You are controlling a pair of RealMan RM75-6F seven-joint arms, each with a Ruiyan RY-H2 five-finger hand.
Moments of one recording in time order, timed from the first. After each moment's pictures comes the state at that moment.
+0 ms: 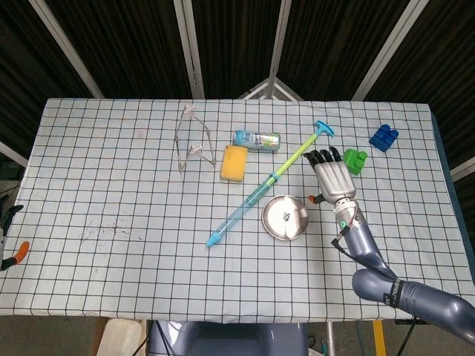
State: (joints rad) left arm -0.11 -1.11 -0.09 -1.59 1.32 1.40 0.13; right arm 0.76 -1.42 0.30 -1.42 -0.87 0.93 -0.46
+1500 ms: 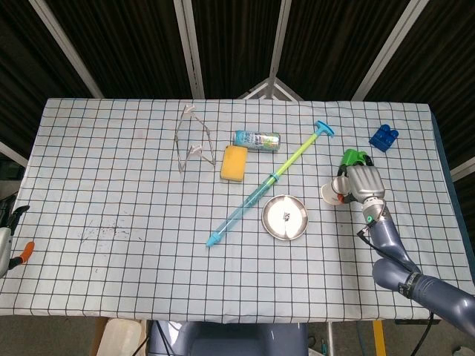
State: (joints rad) left arm -0.12 -1.13 -0.09 -1.59 1.31 1.40 0.18; right arm 0.75 -1.42 0.22 -1.19 -0.82 0.78 -0.32
